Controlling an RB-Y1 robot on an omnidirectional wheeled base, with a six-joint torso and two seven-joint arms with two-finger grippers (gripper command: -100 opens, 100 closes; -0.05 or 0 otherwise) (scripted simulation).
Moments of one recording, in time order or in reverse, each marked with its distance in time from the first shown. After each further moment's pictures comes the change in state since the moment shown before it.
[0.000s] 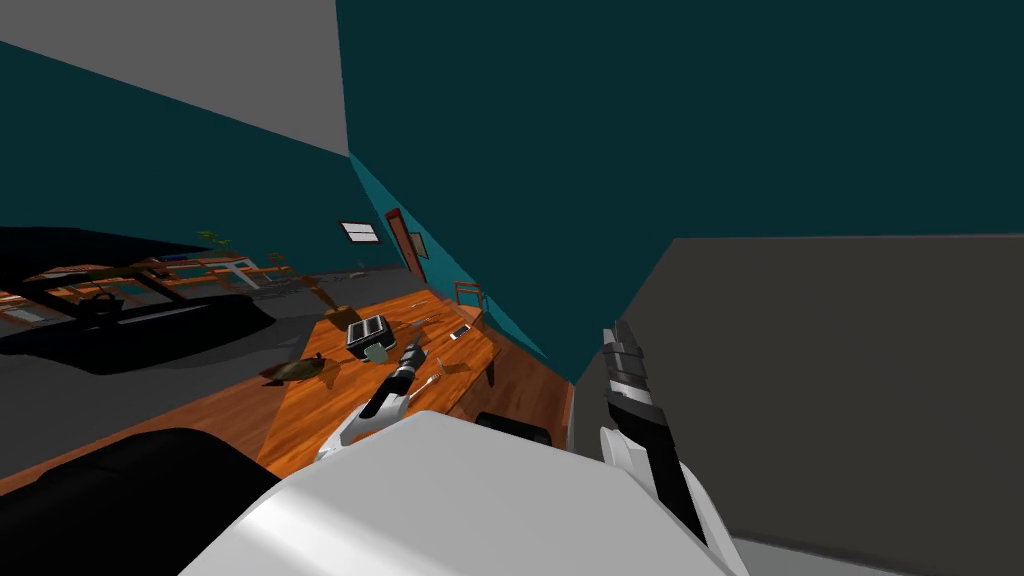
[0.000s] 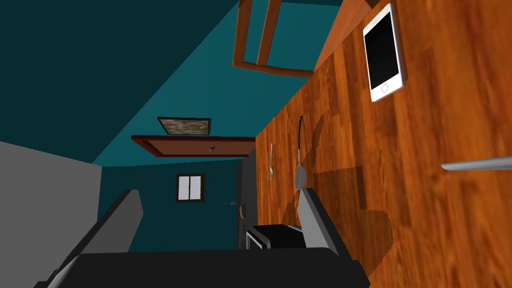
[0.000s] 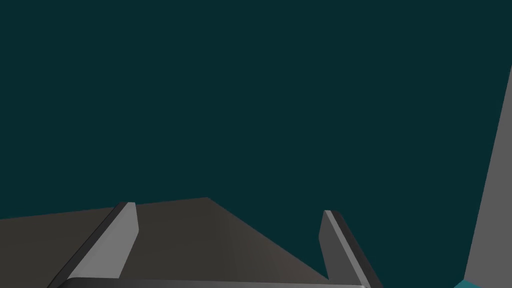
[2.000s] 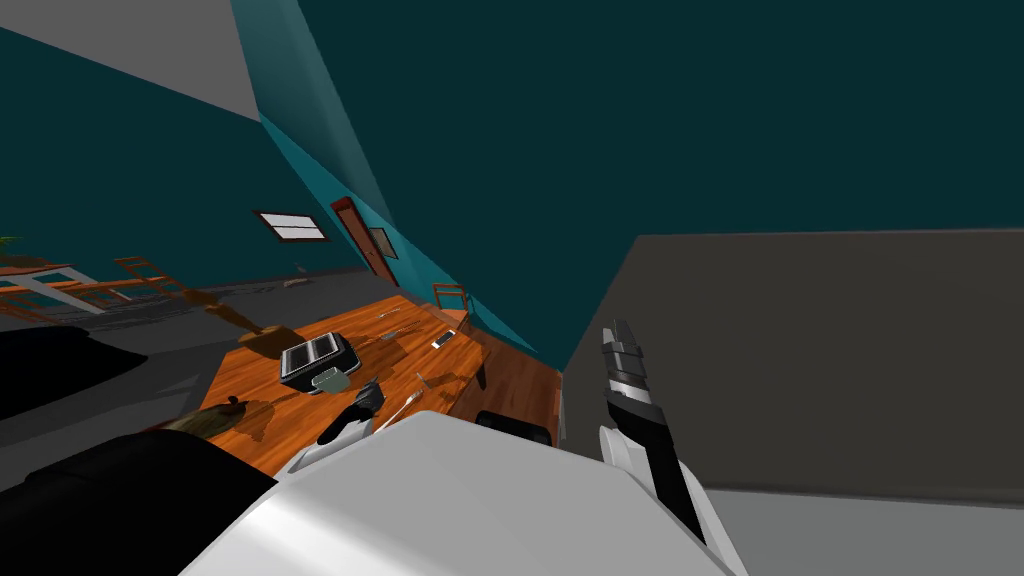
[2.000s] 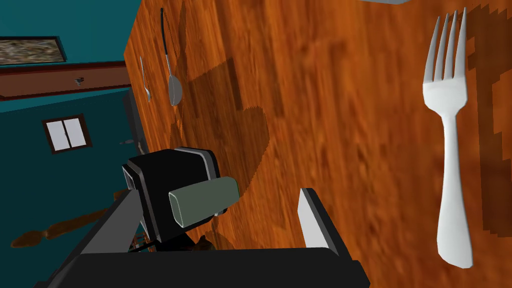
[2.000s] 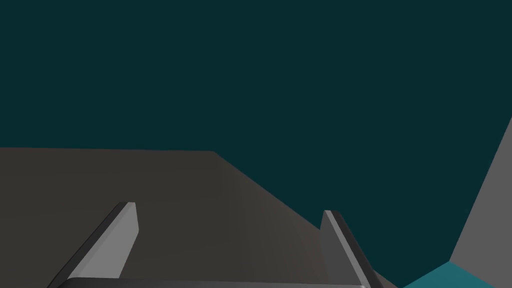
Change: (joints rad) left arm -0.067 0.086 0.208 0.470 0.055 0.195 0.047; right arm -0.004 0.001 0.003 0.000 0.000 0.000 0.000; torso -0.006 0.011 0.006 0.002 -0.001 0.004
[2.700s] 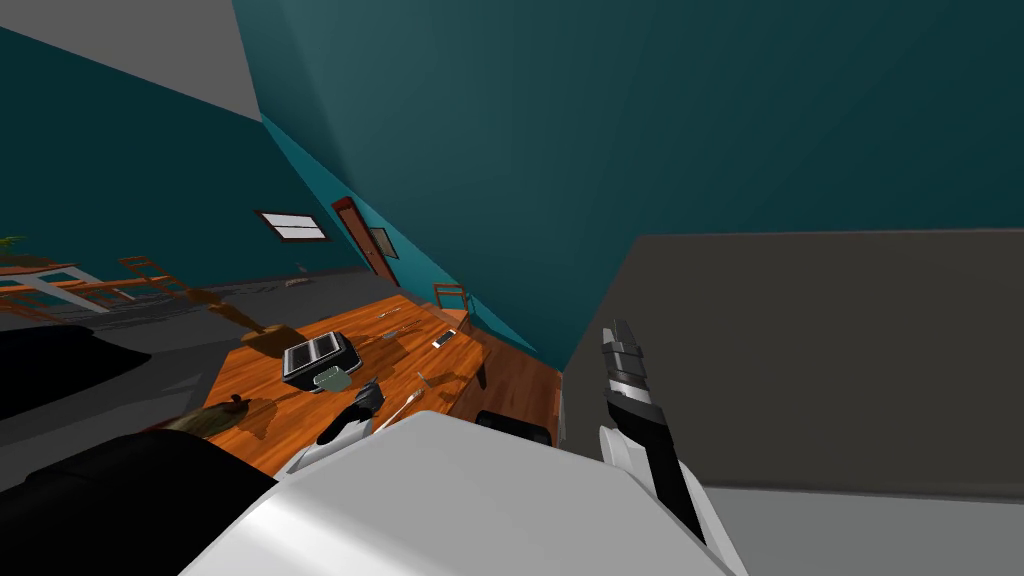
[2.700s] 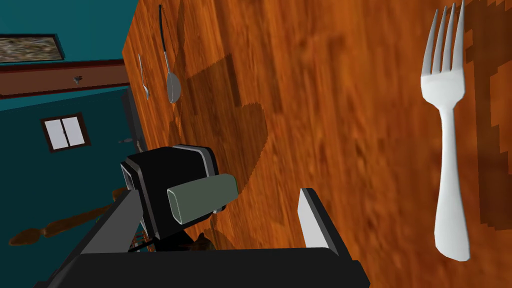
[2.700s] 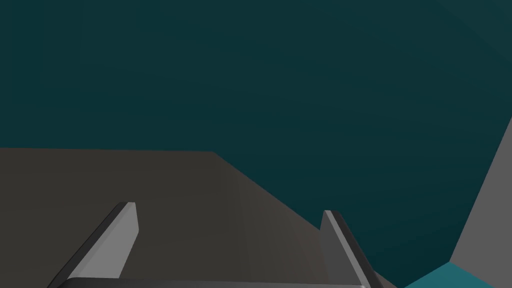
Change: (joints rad) left arm 0.002 0.001 0.001 -0.003 0.001 0.005 0.001; right arm 0.000 0.000 0.000 0.000 0.000 0.000 0.000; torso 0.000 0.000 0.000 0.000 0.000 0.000
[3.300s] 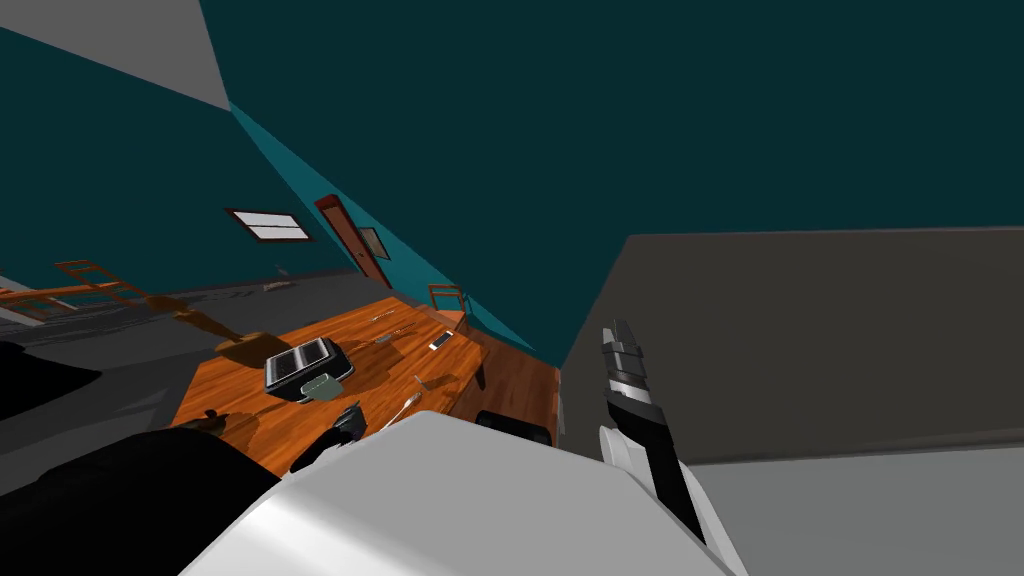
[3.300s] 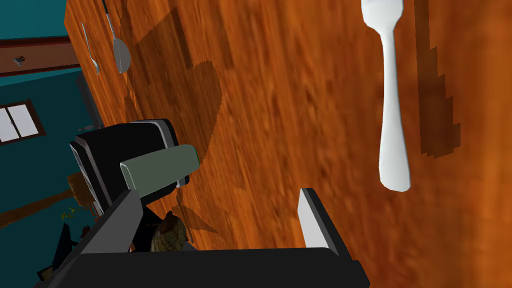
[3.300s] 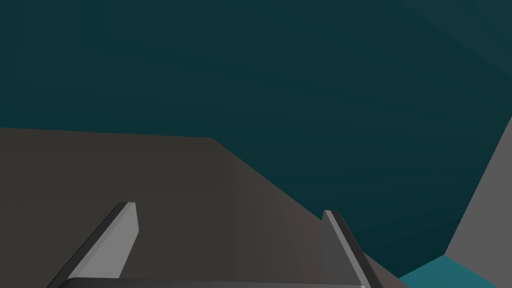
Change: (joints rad) left arm 0.068 -0.018 0.033 0.024 0.000 0.076 0.017; right arm 0.000 0.000 0.000 0.000 0.000 0.000 0.000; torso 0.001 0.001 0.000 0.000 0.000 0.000
